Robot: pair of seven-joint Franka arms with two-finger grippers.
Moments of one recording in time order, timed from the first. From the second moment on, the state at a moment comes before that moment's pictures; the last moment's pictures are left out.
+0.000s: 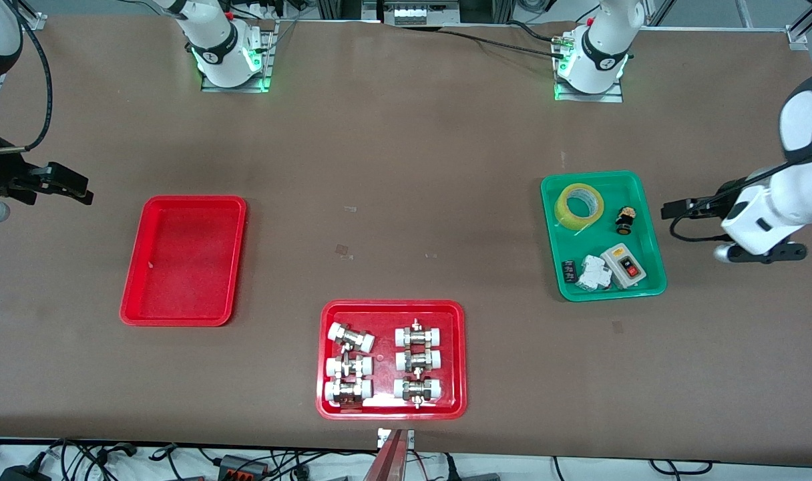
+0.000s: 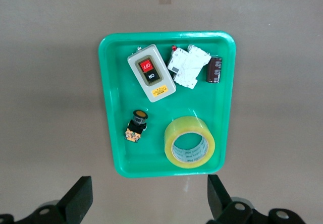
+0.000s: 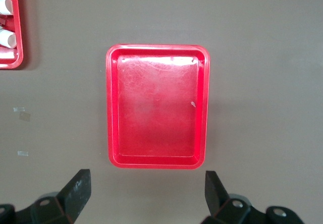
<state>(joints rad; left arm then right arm) 0.26 0.26 -0.26 -1.66 0.00 1.65 -0.07 0.02 0.12 -0.07 -1.56 0.00 1.68 -0.06</state>
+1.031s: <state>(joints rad) 0.28 0.30 -0.26 -1.90 0.00 1.86 -0.07 0.02 0.13 -0.07 -1.56 0.00 1.68 -0.06</state>
